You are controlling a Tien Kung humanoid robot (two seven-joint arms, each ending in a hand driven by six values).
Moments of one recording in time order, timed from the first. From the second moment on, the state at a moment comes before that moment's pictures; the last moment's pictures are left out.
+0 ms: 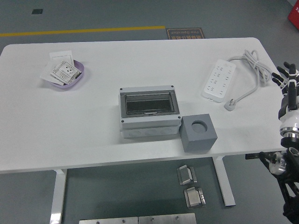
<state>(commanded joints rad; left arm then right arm) 0.06 0.05 -1.52 -0.18 1.39 0.04 0.30 0.06 -0.23 1.49 1.33 -0.96 -0.37 0.42</state>
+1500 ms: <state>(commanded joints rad) 0.03 0.10 -1.50 -0.18 1.34 0.03 0.26 0.12 -0.24 1.52 1.37 -1.11 -0.40 0.32</state>
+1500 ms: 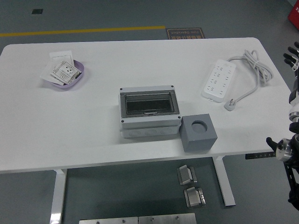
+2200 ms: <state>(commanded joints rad) 0.04 0.10 -1.54 -0.18 1.40 0.03 0.31 0.13 -0.21 1.43 1.31 -1.13 -0.39 0.30</state>
